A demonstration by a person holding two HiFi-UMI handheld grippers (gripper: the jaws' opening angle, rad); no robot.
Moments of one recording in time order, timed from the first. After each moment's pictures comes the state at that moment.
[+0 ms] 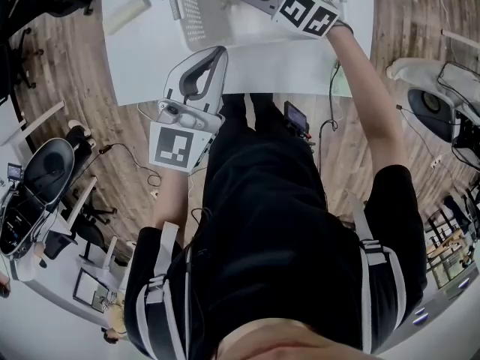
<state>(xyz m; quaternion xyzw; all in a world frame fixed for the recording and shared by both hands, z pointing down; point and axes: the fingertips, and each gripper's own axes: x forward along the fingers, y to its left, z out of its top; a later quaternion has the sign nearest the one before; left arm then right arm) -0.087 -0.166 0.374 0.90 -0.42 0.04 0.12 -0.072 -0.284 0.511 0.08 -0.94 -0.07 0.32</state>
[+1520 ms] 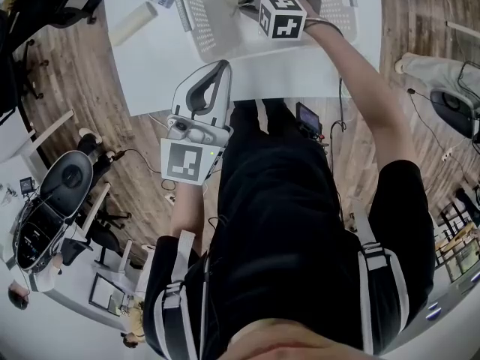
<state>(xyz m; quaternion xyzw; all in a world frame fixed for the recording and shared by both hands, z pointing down) -0.104 -0.166 0.378 0.89 -0.42 0.05 0.14 -0.088 -0.273 0.610 0.00 -0.87 -0.10 0.48</state>
